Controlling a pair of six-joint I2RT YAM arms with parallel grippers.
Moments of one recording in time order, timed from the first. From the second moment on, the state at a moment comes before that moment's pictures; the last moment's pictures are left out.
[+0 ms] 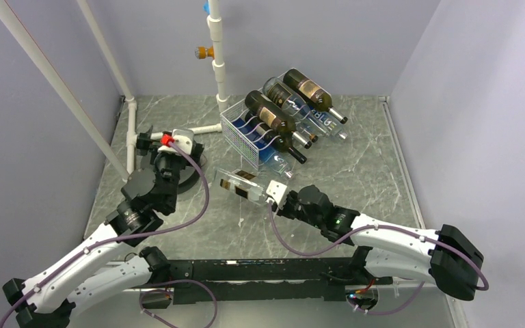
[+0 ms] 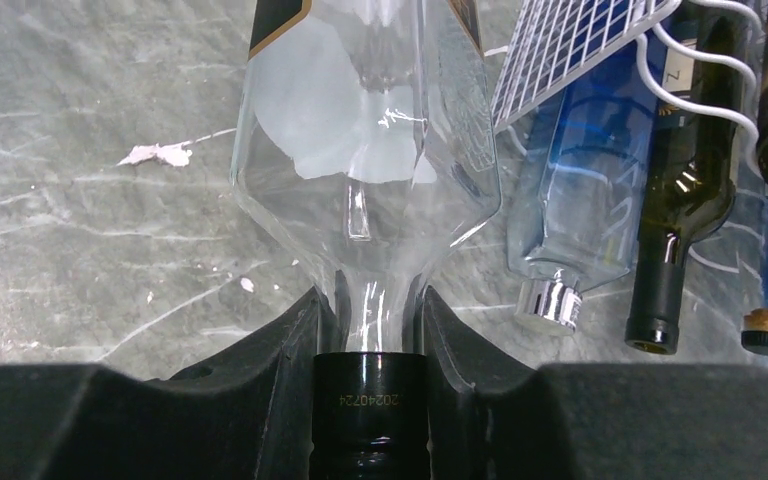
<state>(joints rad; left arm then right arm) -0.83 0.71 0.81 0.12 -0.81 0.49 0.98 1.03 0.44 0.18 0.08 -0.38</state>
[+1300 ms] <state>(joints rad) -0.80 0.69 0.71 0.34 -0.88 0.72 0.66 1.44 0.86 0.35 0.04 -0.32</state>
